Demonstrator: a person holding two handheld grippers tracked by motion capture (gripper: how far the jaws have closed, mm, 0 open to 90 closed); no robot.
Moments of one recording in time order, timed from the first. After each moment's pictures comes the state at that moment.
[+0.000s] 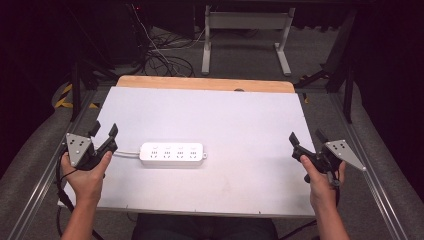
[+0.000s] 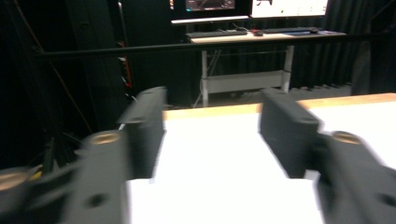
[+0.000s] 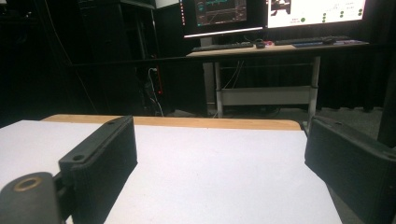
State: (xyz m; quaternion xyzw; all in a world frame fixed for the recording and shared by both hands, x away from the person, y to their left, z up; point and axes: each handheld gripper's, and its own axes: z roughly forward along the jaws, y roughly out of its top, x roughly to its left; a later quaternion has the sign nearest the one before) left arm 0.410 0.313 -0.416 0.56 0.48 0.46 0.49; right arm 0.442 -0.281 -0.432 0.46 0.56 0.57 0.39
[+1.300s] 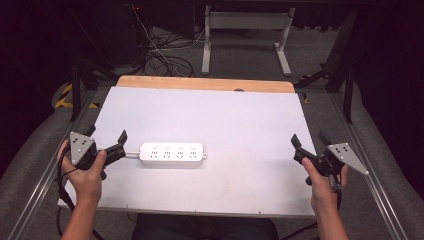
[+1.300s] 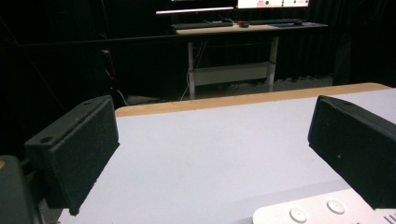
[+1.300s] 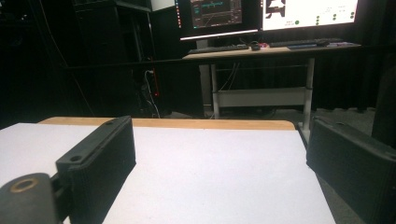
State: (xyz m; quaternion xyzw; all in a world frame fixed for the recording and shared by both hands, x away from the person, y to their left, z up) left arm 0.412 0.312 -0.418 0.58 0.47 0.44 0.50; right arm 0.433 -0.282 -0.431 0.46 0.55 0.57 0.40
